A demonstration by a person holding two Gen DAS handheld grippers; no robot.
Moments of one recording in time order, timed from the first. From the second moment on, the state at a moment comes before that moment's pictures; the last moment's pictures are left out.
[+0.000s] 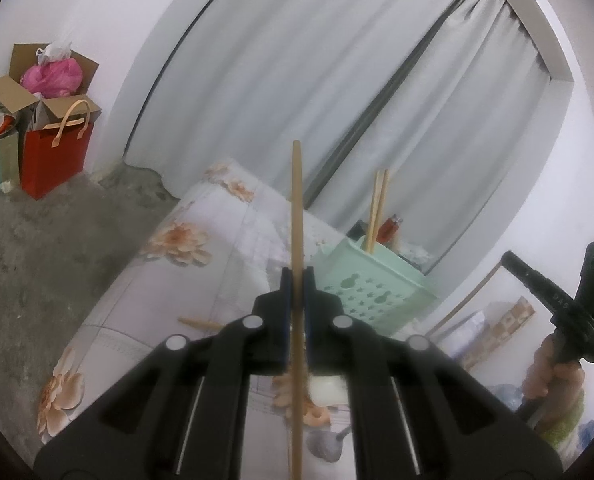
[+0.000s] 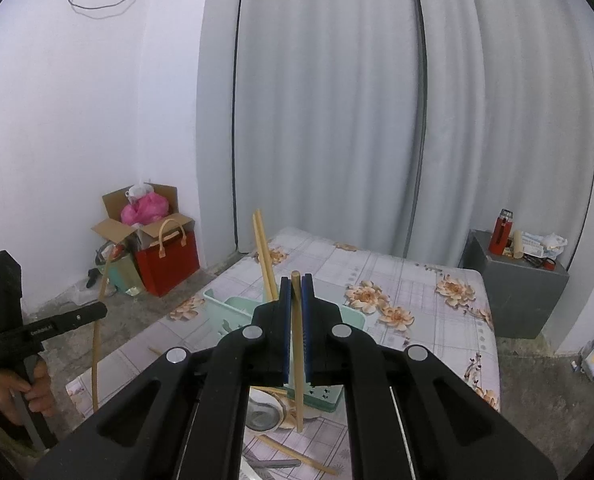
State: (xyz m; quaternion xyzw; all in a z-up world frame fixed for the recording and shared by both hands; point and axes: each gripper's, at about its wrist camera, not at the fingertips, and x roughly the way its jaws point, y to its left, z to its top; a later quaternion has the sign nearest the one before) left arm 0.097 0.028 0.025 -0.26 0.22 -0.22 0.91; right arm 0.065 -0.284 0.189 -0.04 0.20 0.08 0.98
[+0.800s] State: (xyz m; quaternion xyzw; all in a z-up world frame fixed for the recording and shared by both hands) left arm 0.088 0.033 0.029 -0.27 0.21 -0.22 0.92; right arm 0.062 -0.278 0.194 -0.04 0.19 0.08 0.98
